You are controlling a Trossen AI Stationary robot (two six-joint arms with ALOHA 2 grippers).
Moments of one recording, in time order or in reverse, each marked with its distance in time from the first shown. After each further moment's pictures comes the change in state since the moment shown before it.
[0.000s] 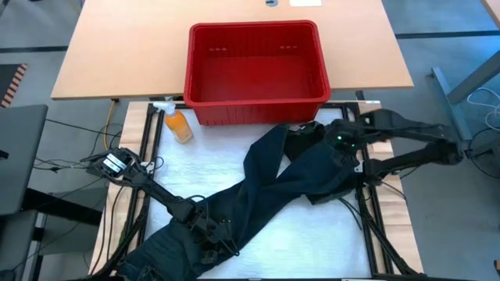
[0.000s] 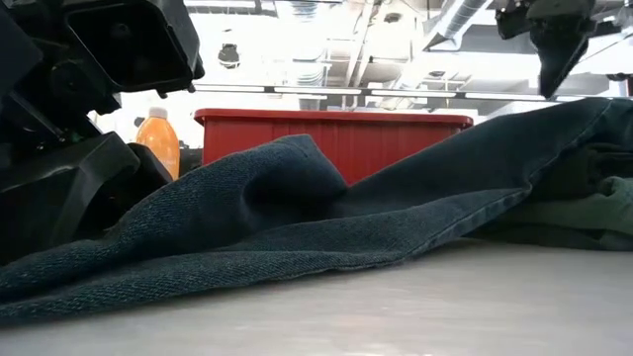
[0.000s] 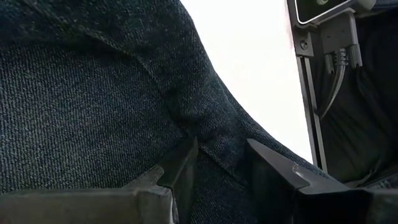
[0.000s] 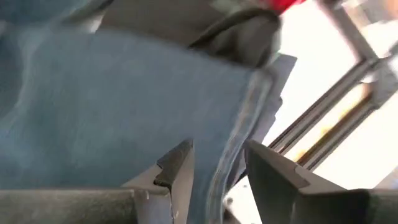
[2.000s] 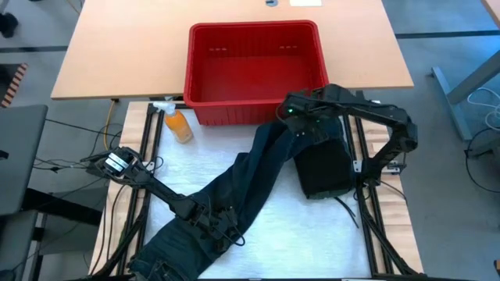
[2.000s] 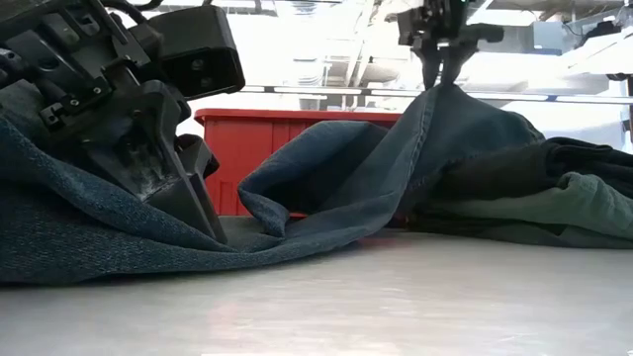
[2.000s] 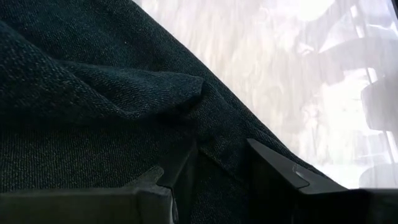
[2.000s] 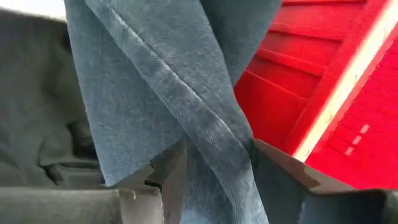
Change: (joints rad) left arm 0.048 0.002 -0.001 0.032 -0.417 0.080; right arm -0.123 0.531 0.530 0.064 0.164 -1.233
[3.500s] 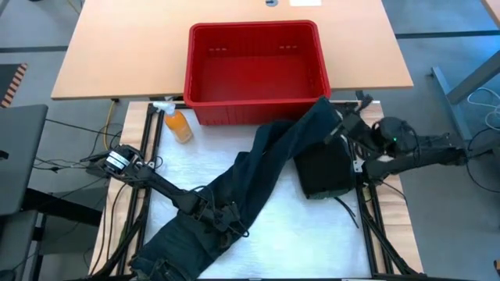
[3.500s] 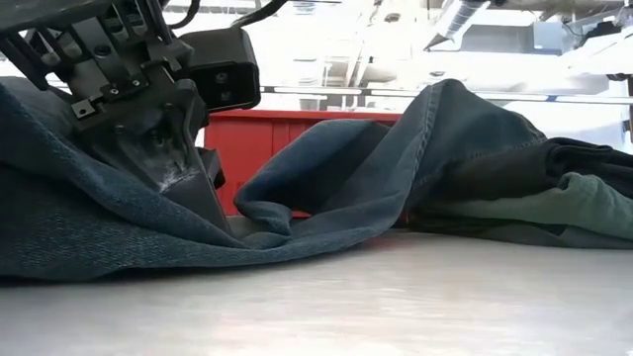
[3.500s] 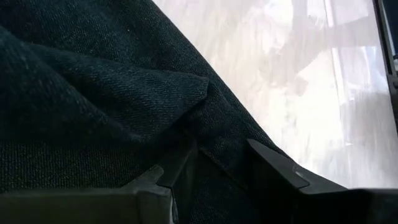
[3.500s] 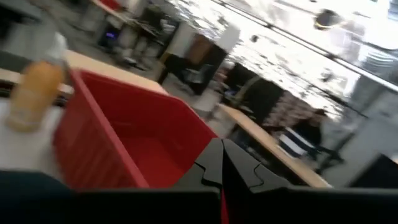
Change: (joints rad) left arm 0.054 -0.003 0.001 -0.024 0.158 -0.095; right arm 0.325 -0.944 -1.000 1.598 0.471 -0.012
